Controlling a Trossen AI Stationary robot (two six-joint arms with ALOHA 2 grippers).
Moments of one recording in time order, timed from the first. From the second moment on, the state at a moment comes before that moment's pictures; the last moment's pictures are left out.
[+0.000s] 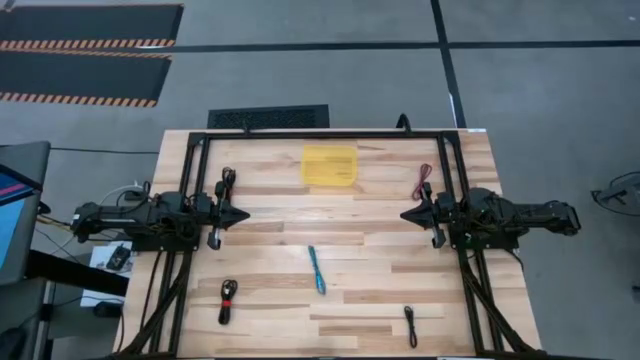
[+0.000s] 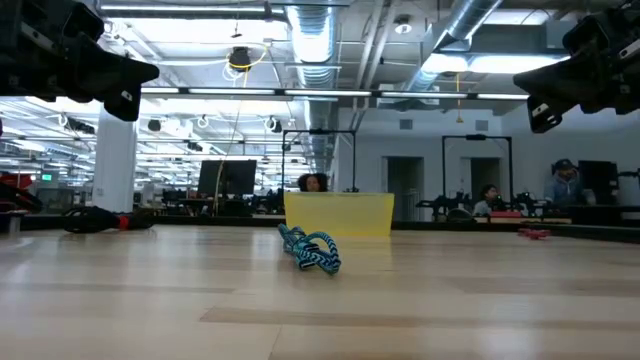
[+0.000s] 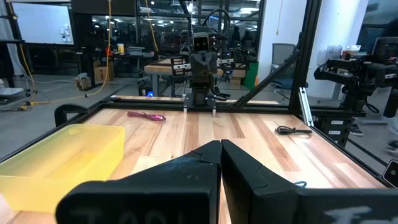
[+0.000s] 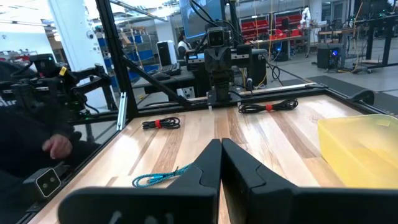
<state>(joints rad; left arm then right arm) -0.01 0.01 0.01 0.03 0.01 -0.05 -0.02 0.00 0.00 0.04 -0.08 0.16</state>
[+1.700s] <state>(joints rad) -0.01 0.01 0.01 0.06 -0.23 -0.09 -0.07 0.00 0.00 0.17 0.12 -0.09</state>
